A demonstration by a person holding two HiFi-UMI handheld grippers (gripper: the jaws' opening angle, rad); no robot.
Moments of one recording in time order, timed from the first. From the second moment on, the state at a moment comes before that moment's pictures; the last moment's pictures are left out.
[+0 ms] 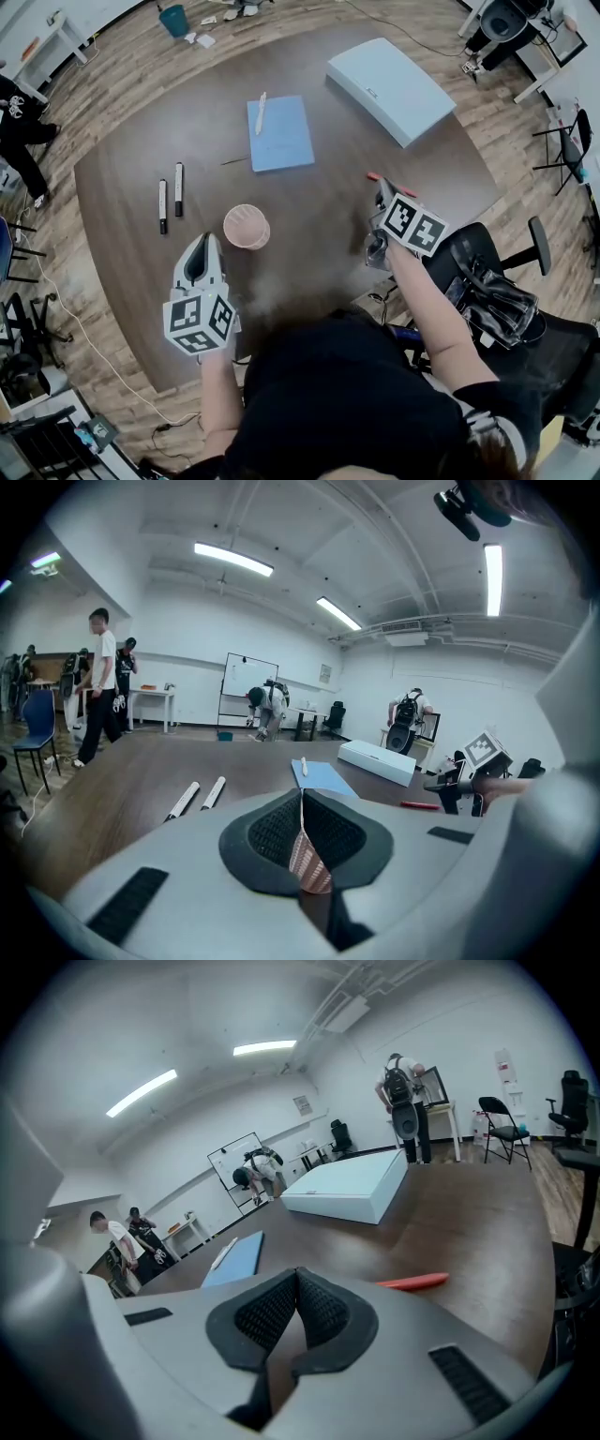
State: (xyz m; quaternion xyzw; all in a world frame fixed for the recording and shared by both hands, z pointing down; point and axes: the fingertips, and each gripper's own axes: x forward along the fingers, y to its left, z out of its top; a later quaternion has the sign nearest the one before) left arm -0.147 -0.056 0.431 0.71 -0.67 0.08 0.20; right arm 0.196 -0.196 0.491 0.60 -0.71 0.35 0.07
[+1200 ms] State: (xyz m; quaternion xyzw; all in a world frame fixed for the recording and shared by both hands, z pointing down) left arm -0.169 -0.046 0.439 0.69 -0.69 0.07 0.22; right arm 0.036 -0.157 0.452 0.40 -0.88 0.22 0.15
